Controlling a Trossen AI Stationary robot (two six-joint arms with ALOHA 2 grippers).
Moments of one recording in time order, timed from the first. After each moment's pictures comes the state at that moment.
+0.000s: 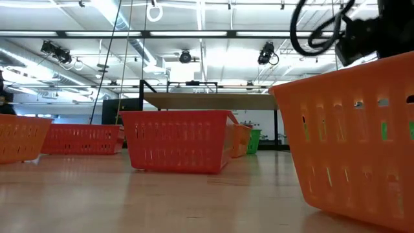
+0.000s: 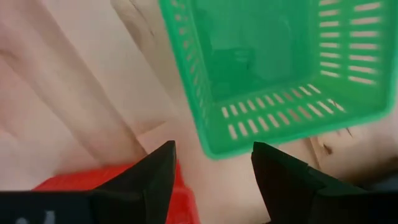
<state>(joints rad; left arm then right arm) -0.02 1.35 1.78 -1.04 -0.33 -0.30 0.47 1.46 0.92 -1.06 -0.02 0.98</state>
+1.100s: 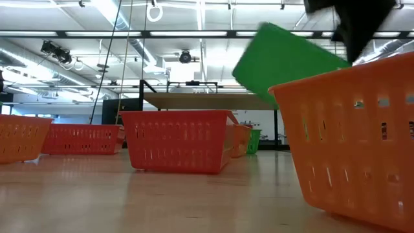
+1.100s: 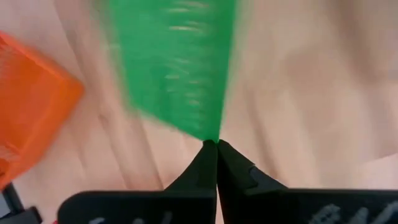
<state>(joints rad) -0.02 1.35 1.78 -1.04 -0.37 -0.46 0.36 1.36 1.19 -1.14 0.15 0.68</state>
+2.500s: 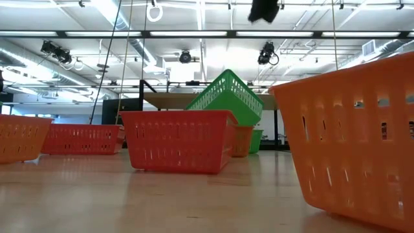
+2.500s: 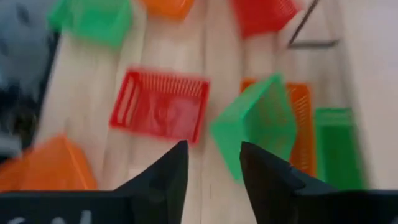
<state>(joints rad) -0.04 1.35 1.78 -1.04 -0.37 -0.46 0.01 1.51 1.53 -0.97 -0.08 0.01</state>
